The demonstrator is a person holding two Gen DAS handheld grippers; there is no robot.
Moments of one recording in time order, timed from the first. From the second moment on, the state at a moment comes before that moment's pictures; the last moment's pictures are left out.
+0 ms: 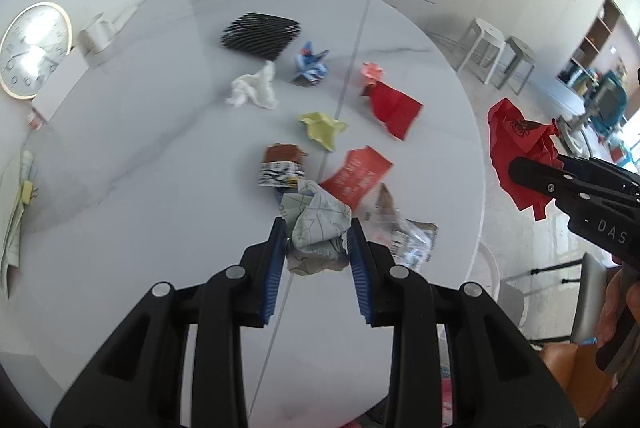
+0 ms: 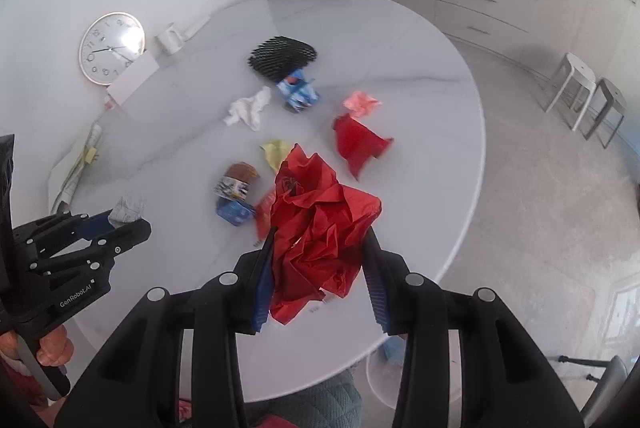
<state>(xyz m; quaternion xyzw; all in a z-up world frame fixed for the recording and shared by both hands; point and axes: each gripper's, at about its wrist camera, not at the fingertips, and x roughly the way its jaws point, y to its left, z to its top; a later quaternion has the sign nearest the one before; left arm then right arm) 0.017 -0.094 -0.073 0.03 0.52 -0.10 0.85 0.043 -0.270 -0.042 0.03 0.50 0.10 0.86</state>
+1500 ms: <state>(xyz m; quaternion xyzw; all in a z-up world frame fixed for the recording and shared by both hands) -0.077 -0.363 -0.144 0.14 0.57 -0.21 0.78 -0.077 -0.496 -0.126 0.08 0.56 0.06 0.82</state>
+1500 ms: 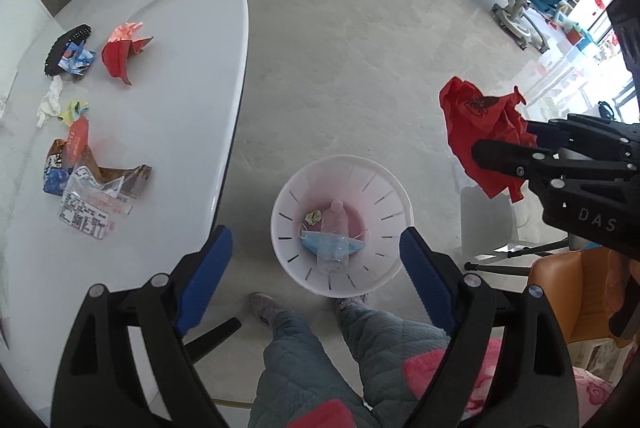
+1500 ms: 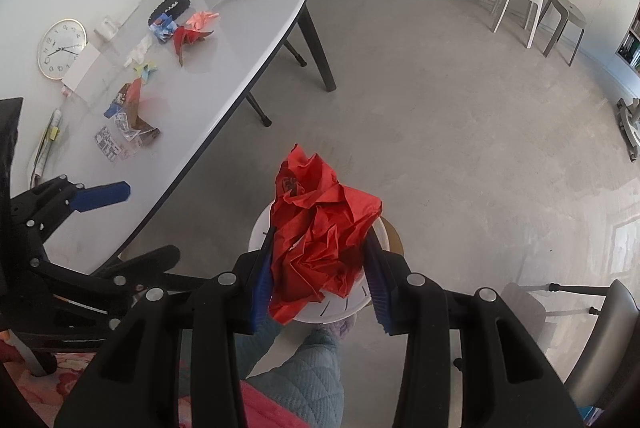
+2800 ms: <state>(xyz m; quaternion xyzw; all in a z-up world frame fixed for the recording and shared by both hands) 0.000 -0.119 -0.076 0.03 0.52 -0.09 0.85 0.021 -0.336 -0.054 0.06 0.49 0.05 0.87</state>
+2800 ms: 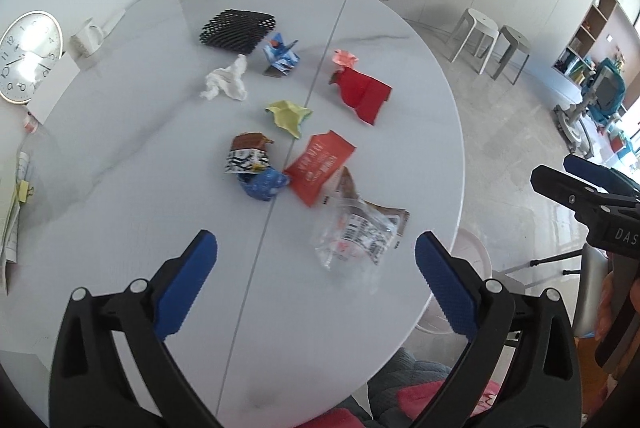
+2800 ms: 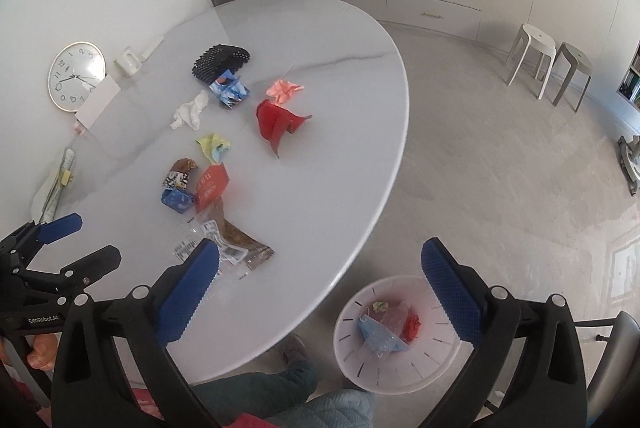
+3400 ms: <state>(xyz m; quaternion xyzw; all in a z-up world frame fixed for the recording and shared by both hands) 0.062 -0.039 -0.082 -0.02 0.51 -0.04 0.86 0.091 -0.258 -0.048 0.02 0.49 0.09 0.87</state>
